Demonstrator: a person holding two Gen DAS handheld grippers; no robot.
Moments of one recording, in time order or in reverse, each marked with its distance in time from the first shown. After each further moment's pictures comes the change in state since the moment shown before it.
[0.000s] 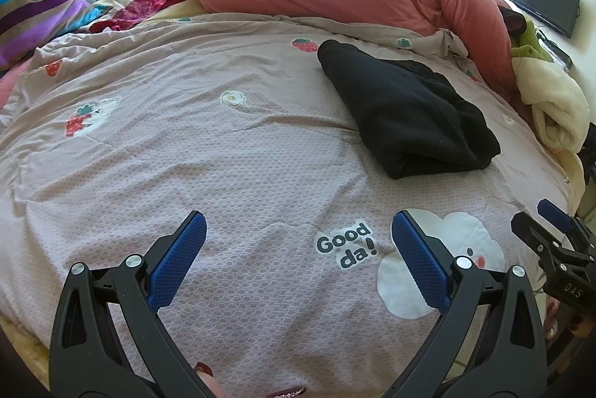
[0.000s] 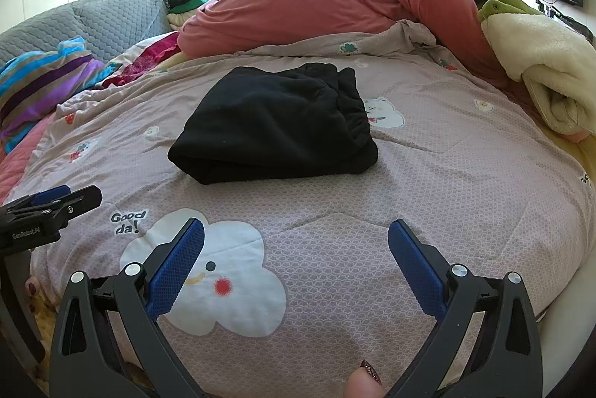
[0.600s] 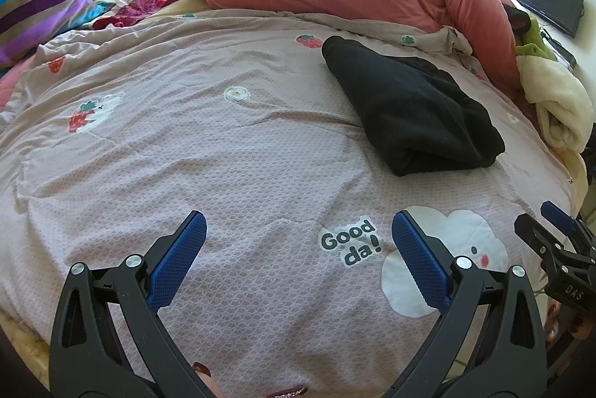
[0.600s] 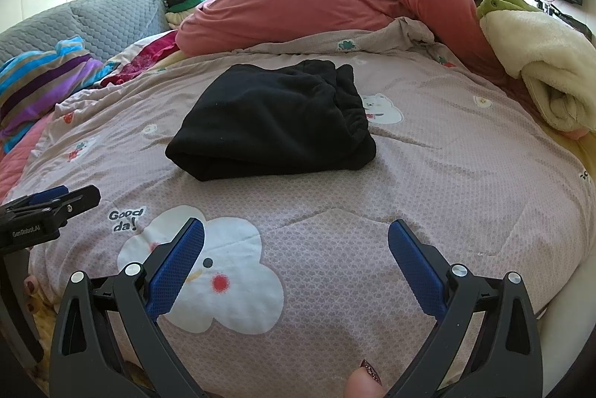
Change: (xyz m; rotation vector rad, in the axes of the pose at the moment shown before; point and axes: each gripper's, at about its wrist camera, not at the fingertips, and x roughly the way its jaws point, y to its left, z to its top) left arm 0.000 0.001 -0.002 -0.004 0.010 0.017; right arm 0.002 -0.002 -0.003 0.004 0.008 -0.005
